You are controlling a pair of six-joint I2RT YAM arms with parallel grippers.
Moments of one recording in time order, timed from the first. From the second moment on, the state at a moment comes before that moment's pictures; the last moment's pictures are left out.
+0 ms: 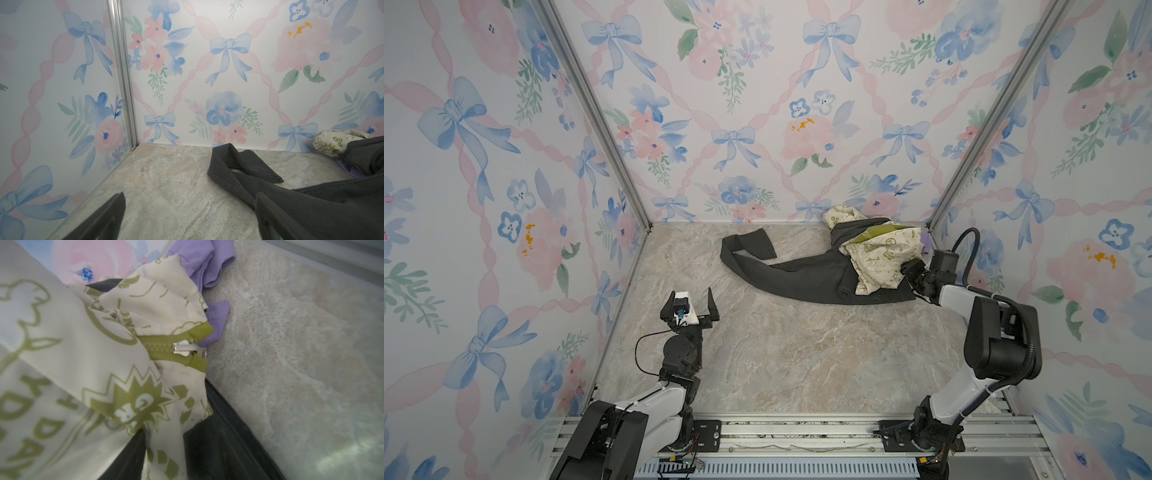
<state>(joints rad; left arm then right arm) -0.25 1.06 0.02 1.20 -0.37 0.06 -0.19 1.80 1.01 0.13 -0.18 0.71</state>
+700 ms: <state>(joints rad) -0.23 1.04 0.02 1.19 -0.37 0.05 0.31 1.96 1.52 -0.14 -0.07 0.29</state>
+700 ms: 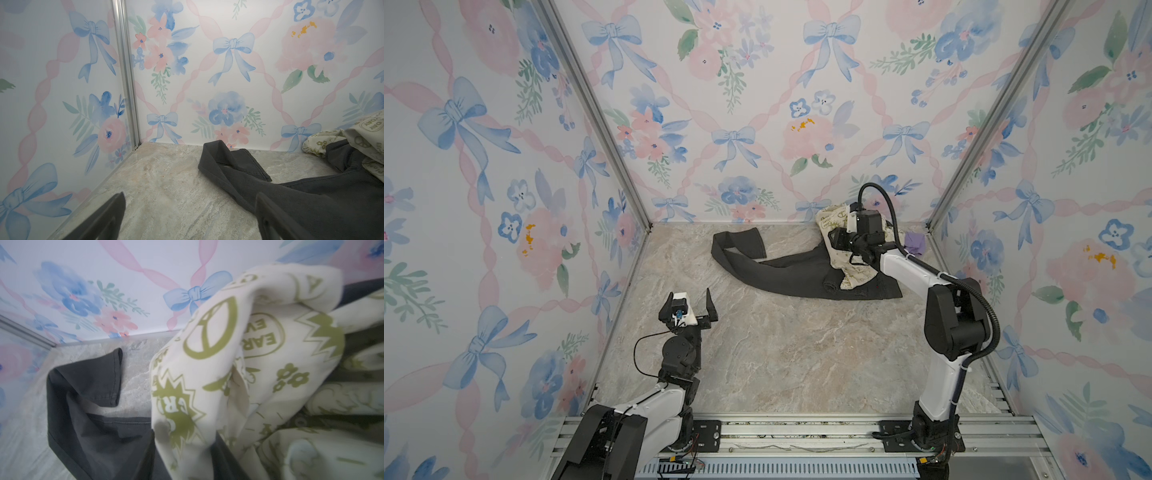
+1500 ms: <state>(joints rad) -0.22 1.03 0.01 1.18 -0.37 0.03 -0.12 1.50 1.06 0.01 0.03 0.53</state>
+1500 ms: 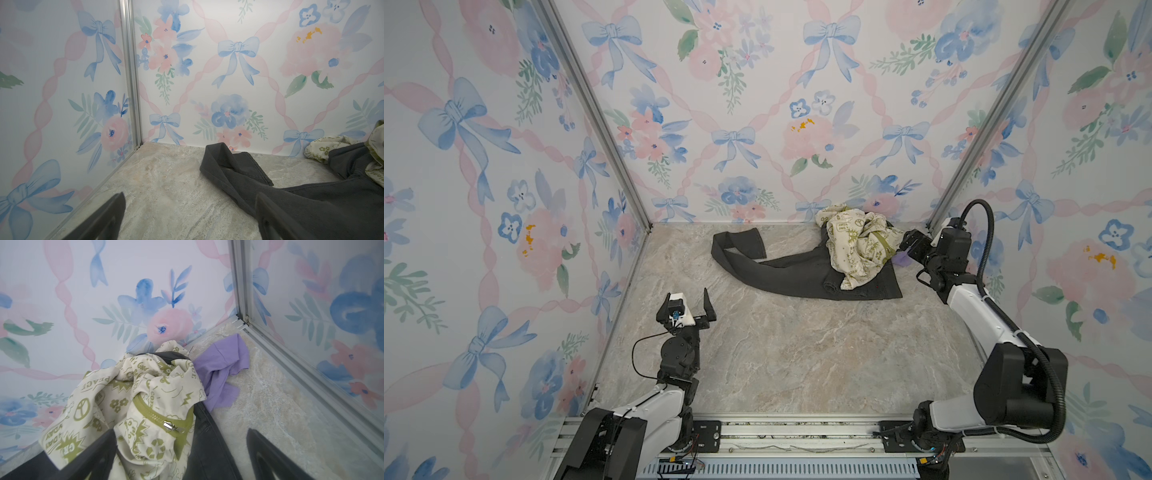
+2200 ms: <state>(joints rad) -0.20 1.03 0.01 1.18 -0.37 0.01 -0.24 2.10 1.20 0.42 -0.07 1.25</state>
